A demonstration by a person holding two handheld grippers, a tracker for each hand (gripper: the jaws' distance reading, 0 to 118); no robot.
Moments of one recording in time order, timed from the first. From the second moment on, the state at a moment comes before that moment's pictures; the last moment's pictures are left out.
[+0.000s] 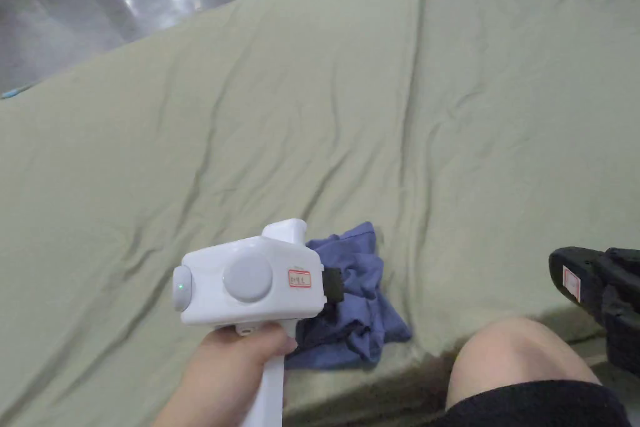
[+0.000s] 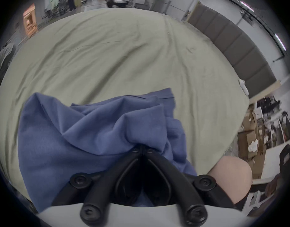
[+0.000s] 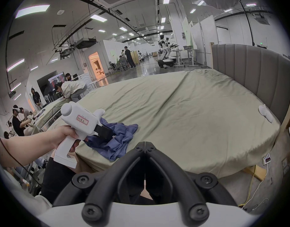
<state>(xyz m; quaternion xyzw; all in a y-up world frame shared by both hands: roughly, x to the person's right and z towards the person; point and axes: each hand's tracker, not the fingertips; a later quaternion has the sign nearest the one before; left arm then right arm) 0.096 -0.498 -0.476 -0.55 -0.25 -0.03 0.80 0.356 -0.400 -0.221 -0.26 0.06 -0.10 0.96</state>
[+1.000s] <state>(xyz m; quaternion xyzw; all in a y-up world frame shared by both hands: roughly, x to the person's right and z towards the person) -0.168 -0.550 -0.537 -0.58 -0.32 0.39 0.64 0.255 -0.537 -0.424 -0.44 0.16 -0.21 0.86</state>
